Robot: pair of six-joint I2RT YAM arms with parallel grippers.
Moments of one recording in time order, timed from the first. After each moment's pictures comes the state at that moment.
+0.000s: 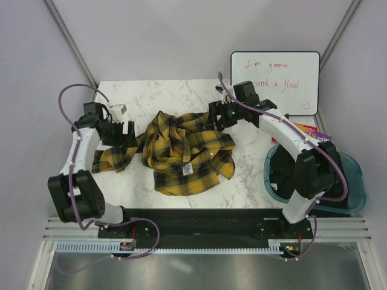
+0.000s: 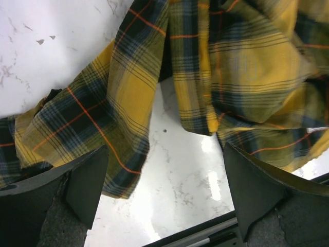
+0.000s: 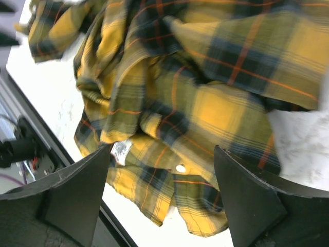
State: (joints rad) left arm 0.20 1.37 1.14 -0.83 0.41 0.26; right arm 0.39 1.71 1.45 -0.49 -0.53 0.20
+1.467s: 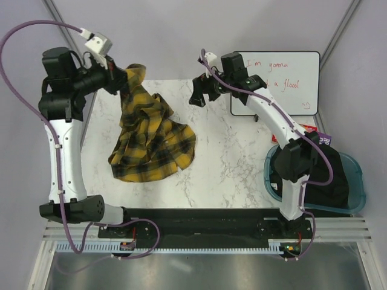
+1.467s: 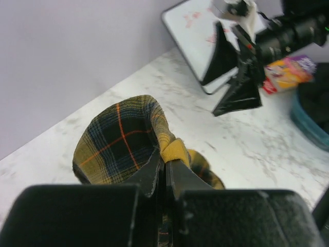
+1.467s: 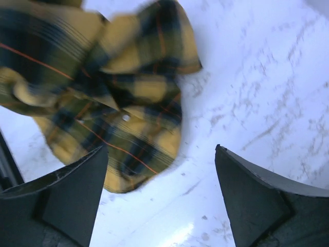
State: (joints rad) left arm 0.13 1.41 1.91 -0.76 0.79 0.20; right arm 0.47 2.00 2.03 -0.61 -0.47 -0.04
